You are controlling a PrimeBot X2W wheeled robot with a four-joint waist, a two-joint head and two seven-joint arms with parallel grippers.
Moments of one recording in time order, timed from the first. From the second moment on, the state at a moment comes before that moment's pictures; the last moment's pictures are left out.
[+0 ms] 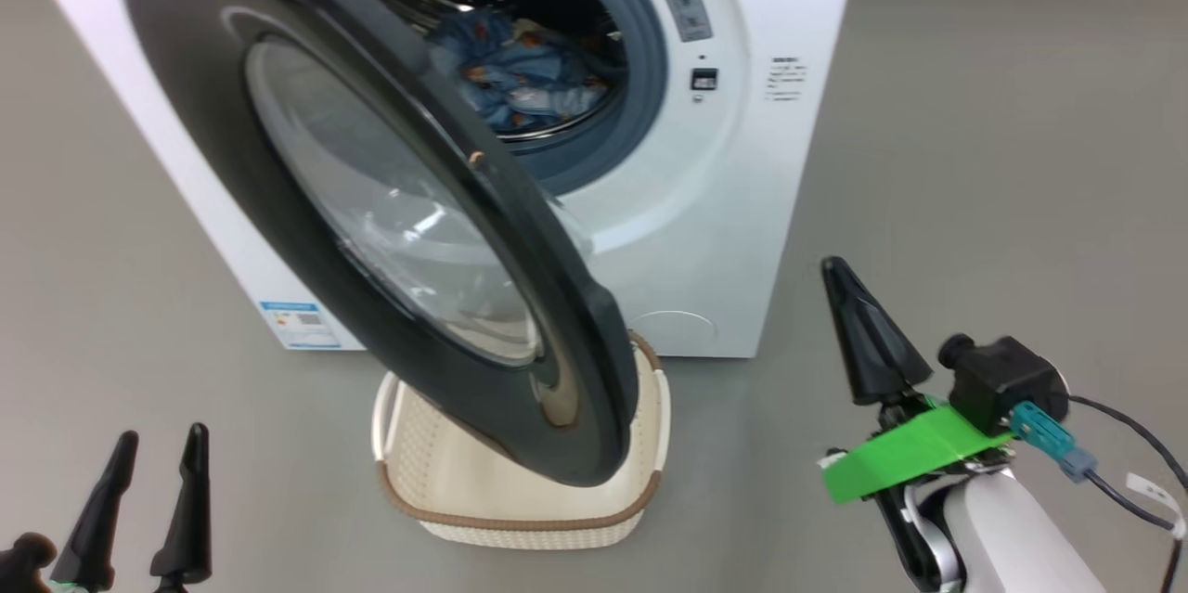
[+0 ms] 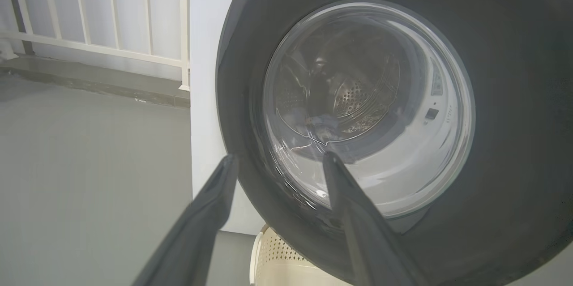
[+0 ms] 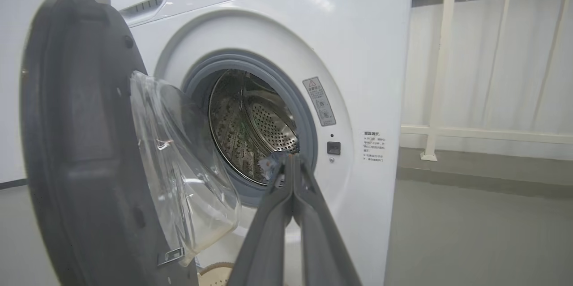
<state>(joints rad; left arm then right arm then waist) 0.00 0.38 -0.09 0.17 -0.66 -0.13 -0.25 -0.24 -0.06 0.19 0.24 0.23 0.13 -0.25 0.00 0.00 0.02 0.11</state>
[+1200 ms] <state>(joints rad) 0.00 0.35 -0.12 0.23 -0.65 -0.13 -0.25 -0.30 -0.13 0.56 0.14 0.31 0.13 -0.25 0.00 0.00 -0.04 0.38</state>
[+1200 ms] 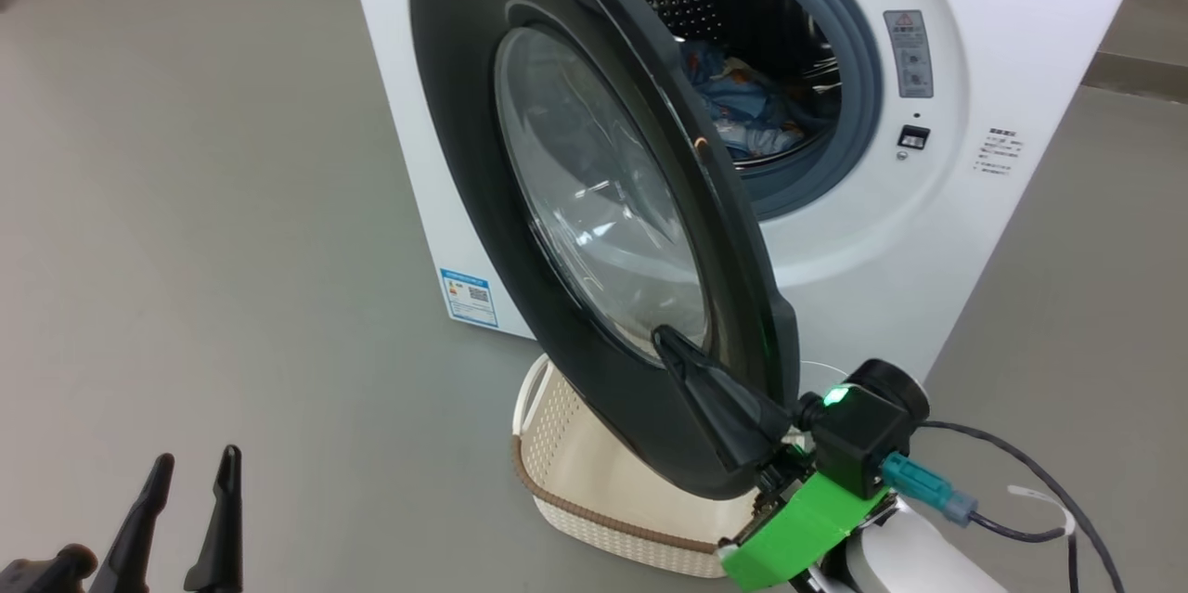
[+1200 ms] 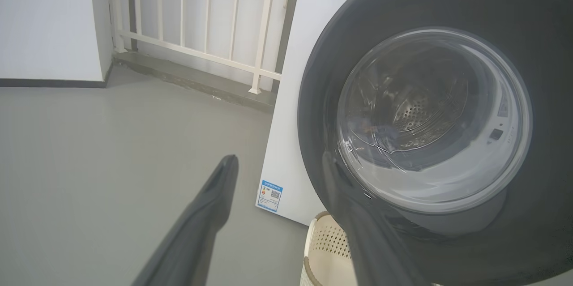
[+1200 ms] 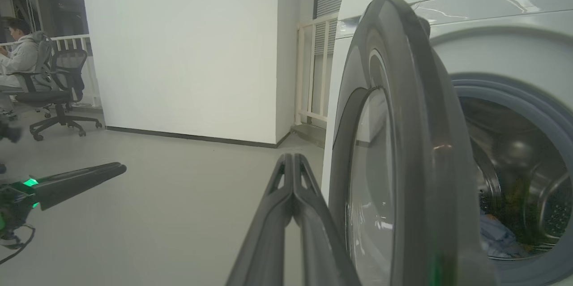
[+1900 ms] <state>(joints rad) 0.00 0.35 -0.12 0.23 -0.66 -0.13 -0.25 -0.30 -0.12 0.58 0.41 0.38 0.13 -0.18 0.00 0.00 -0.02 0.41</state>
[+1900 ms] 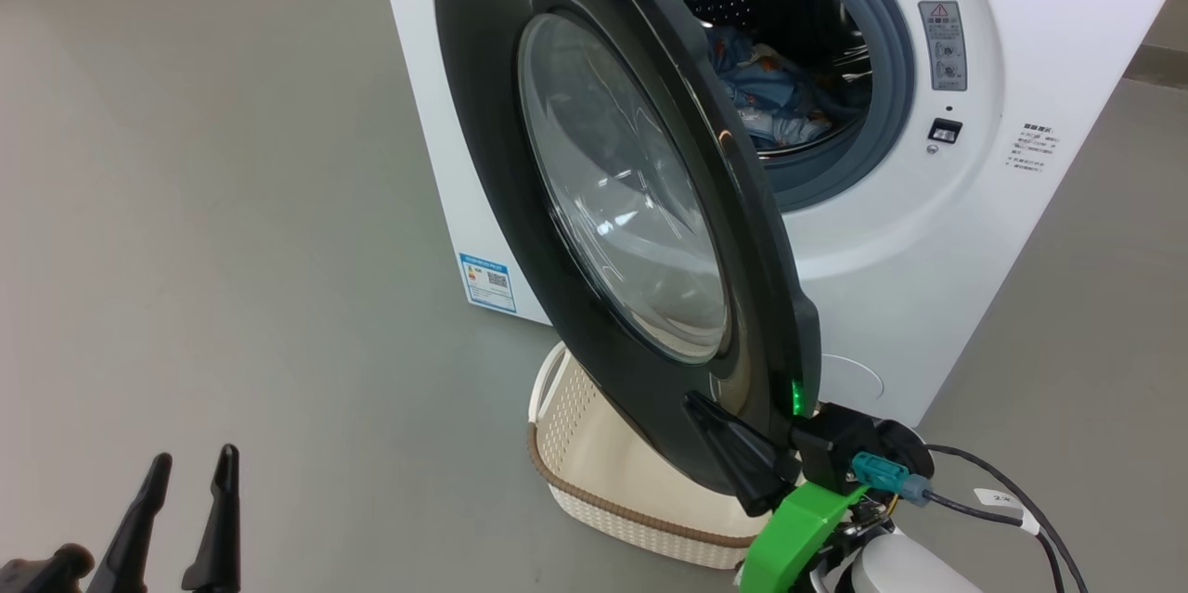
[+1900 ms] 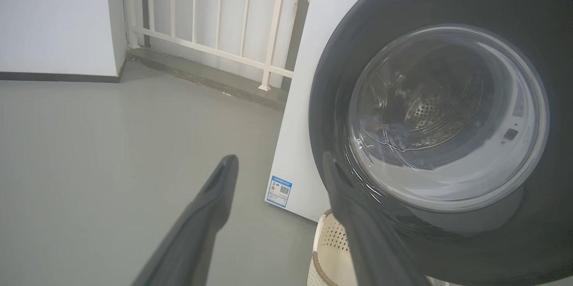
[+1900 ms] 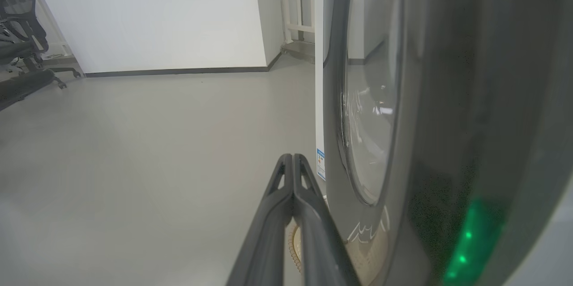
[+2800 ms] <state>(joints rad) -0.04 0.39 -0.12 0.21 -0.71 -0.13 -0.25 -0.40 -0.10 0.39 0.58 0.37 0.13 -0.24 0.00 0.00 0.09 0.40</state>
